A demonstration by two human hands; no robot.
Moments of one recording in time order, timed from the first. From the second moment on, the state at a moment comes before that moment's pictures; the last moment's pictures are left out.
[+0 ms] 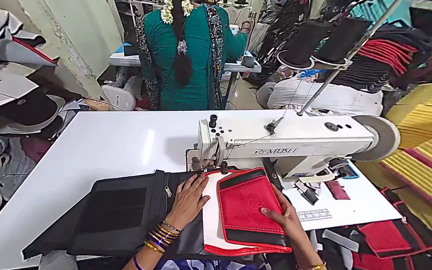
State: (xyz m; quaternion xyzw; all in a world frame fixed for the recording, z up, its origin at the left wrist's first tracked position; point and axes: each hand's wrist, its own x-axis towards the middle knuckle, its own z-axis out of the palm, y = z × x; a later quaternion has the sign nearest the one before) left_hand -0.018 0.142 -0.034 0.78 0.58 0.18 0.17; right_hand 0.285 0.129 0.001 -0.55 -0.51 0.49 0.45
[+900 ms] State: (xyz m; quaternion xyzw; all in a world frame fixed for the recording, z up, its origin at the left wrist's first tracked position) left_hand 0.040 0.121 -0.032 0.75 0.62 0.14 0.18; right_hand 0.338 0.184 0.043 -0.70 -0.68 0.00 0.24
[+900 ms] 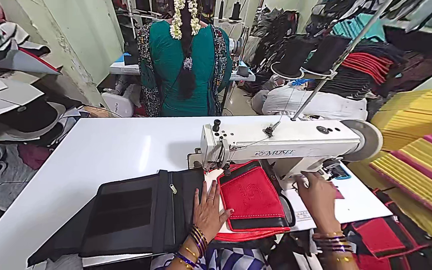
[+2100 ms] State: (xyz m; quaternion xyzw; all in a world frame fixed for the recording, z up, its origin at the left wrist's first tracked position) left_hand -0.030 0.051 -0.055 0.88 0.39 0.28 0.04; right_hand 0.219 0.068 -0.056 -0.30 -0.91 -0.02 0.29
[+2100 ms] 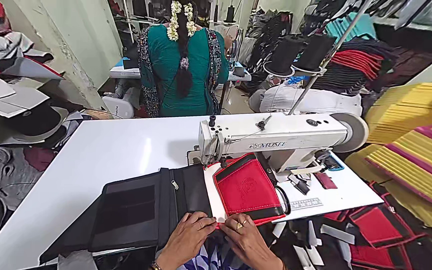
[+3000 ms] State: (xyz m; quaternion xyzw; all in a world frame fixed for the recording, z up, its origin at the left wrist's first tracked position) left_hand -0.058 0.168 -0.041 0.85 0.43 0.30 0.12; right_hand 0.164 0.181 -0.046 -0.33 -0.89 -0.07 0.31
